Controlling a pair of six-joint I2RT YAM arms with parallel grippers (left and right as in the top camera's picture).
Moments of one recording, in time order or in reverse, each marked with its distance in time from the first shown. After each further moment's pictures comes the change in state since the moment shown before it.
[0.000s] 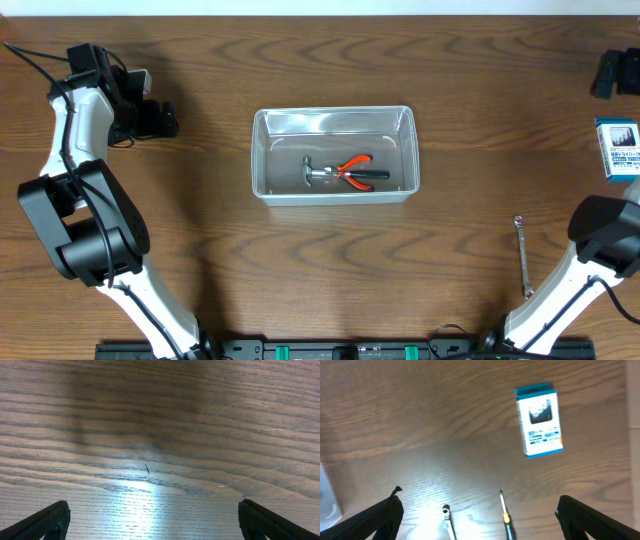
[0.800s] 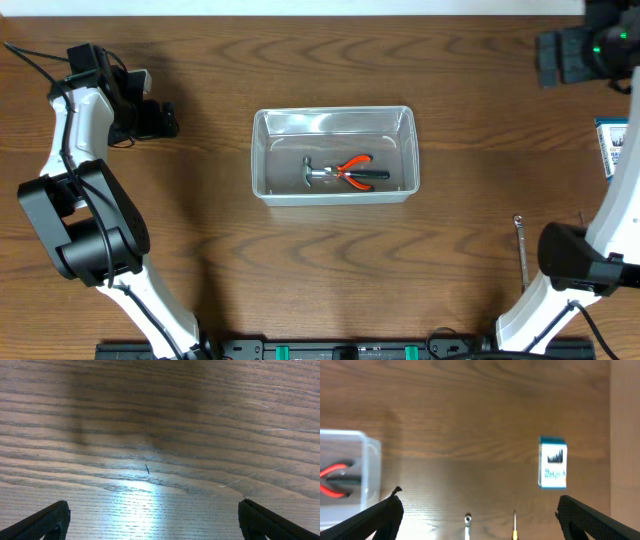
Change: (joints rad) left arm 0.000 0.000 0.000 0.000 0.000 0.000; right arm 0.283 -0.203 0.013 -0.005 0.073 0.027
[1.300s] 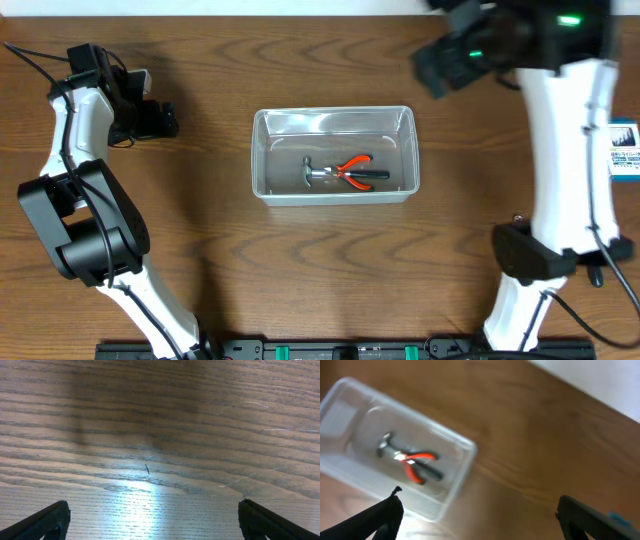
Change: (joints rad) left arm 0.000 0.000 0.000 0.000 0.000 0.000; right arm 0.359 0.058 0.084 0.000 -0.117 -0.050
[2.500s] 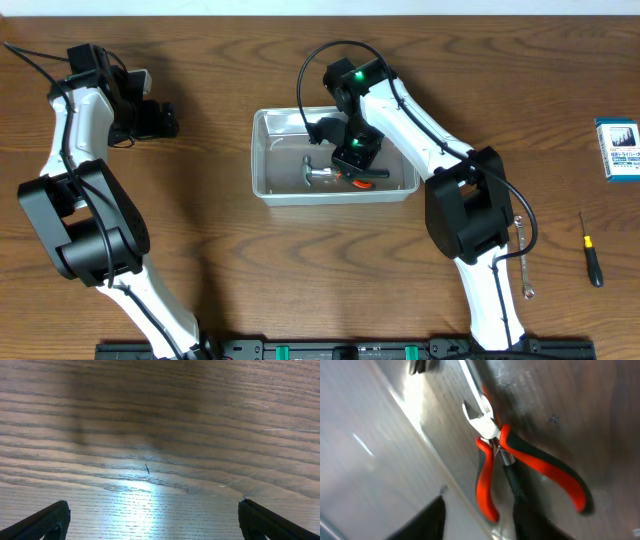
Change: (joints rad) left arm 0.000 0.000 0.000 0.000 0.000 0.000; right arm 0.319 0.293 -0.706 0.325 -0.132 -0.312
